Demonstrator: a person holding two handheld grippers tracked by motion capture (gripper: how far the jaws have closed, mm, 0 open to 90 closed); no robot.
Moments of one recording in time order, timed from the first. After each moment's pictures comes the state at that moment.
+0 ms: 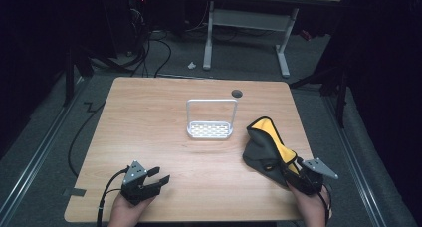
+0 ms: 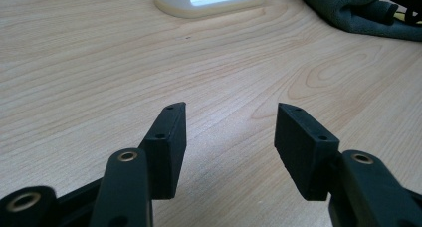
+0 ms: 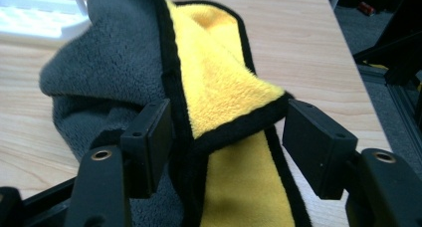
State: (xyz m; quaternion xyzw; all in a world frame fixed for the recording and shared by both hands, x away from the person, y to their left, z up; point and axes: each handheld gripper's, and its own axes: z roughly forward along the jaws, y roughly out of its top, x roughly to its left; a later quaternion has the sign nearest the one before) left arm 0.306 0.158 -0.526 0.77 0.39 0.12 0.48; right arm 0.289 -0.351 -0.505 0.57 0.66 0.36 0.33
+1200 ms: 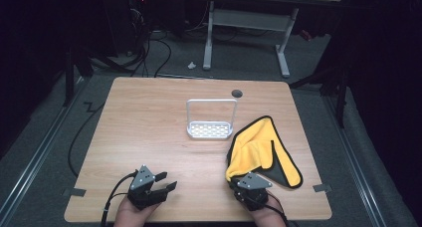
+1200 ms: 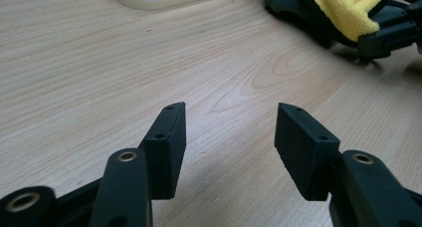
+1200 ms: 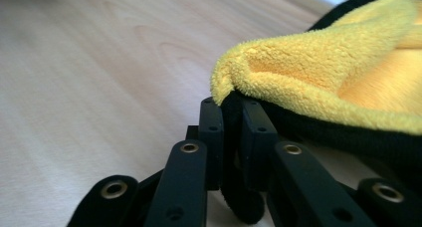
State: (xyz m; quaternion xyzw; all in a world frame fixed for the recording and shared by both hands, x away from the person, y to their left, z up) left arm 0.295 0.139 -0.527 0.79 0.36 0.11 0.48; right arm 0.267 -0.201 -0.521 0.37 0.83 0.37 0.22
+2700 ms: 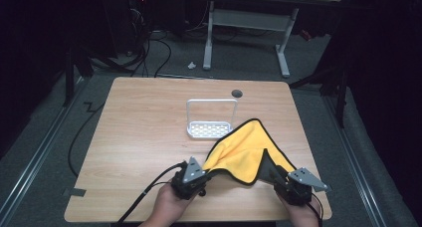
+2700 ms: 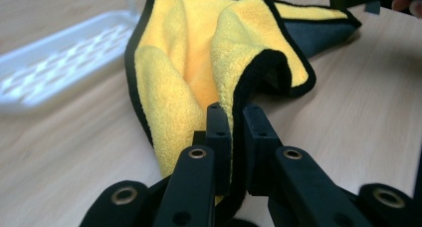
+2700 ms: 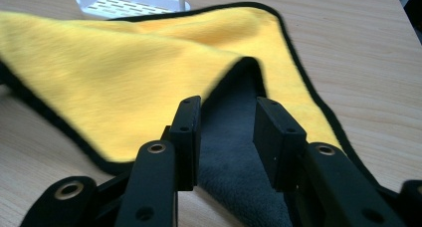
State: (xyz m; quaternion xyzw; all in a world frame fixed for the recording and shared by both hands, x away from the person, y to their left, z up) left arm 0.300 0.035 -0.487 0.84 0.27 0.12 0.46; right arm 0.258 -0.307 -0.495 0.51 0.71 0.39 0.30
